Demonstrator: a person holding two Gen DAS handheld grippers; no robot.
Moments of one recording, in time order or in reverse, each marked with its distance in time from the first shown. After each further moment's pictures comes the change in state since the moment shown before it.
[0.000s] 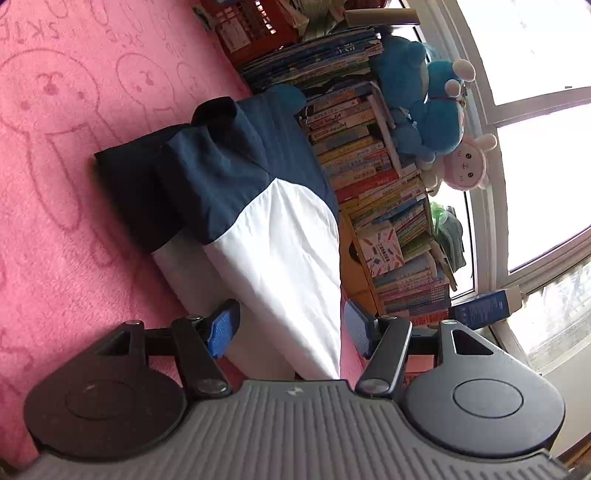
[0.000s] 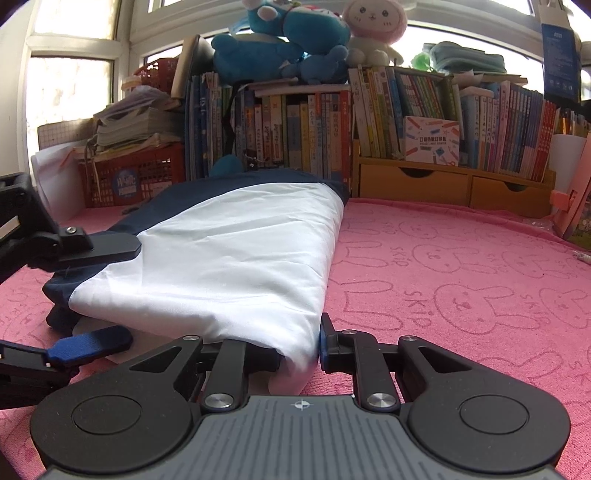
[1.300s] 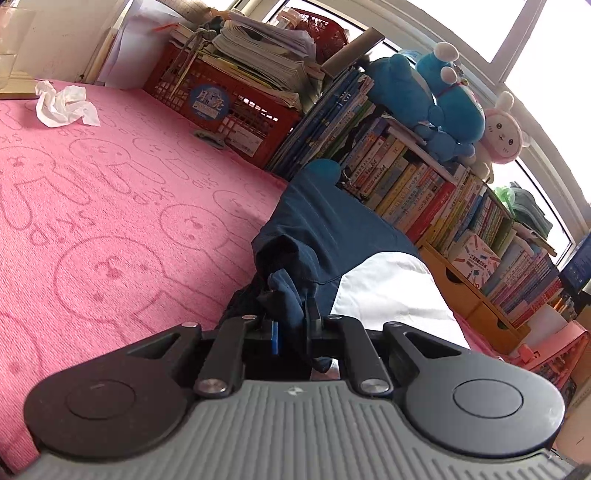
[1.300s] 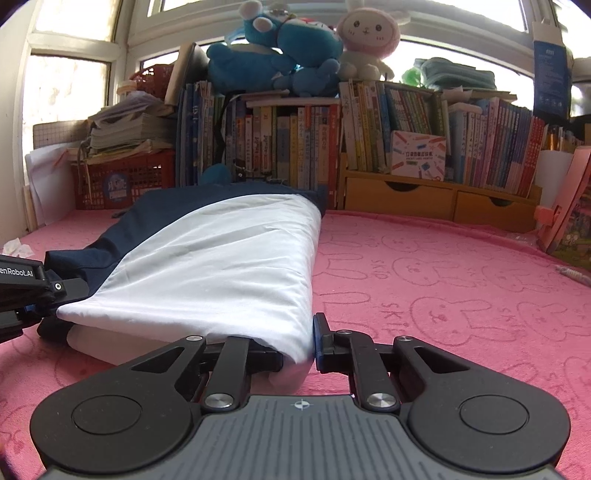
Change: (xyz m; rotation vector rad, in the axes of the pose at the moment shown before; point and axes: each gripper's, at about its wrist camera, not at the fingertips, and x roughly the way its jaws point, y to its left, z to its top) left arm -0.011 -0.013 -0.001 0.426 -0.220 0.304; right arm -0.015 -0.009 0.001 -0.045 -0.047 -0.061
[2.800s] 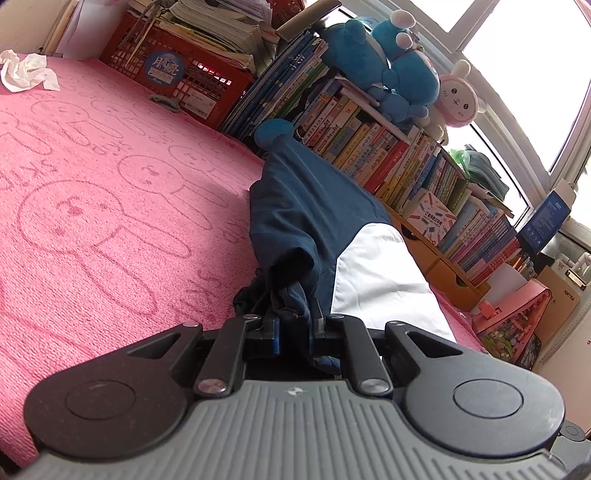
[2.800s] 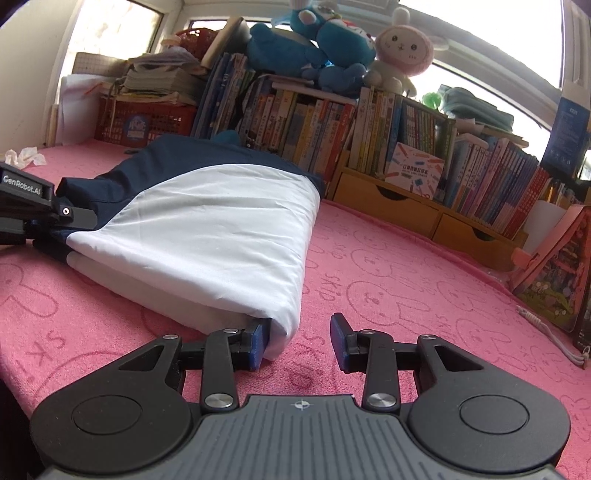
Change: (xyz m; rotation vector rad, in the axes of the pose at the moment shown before) left arm -0.005 0.004 -0.021 0.052 0.090 -0.140; right arm -0.040 -0.038 -0.026 -0.274 0.026 -0.005
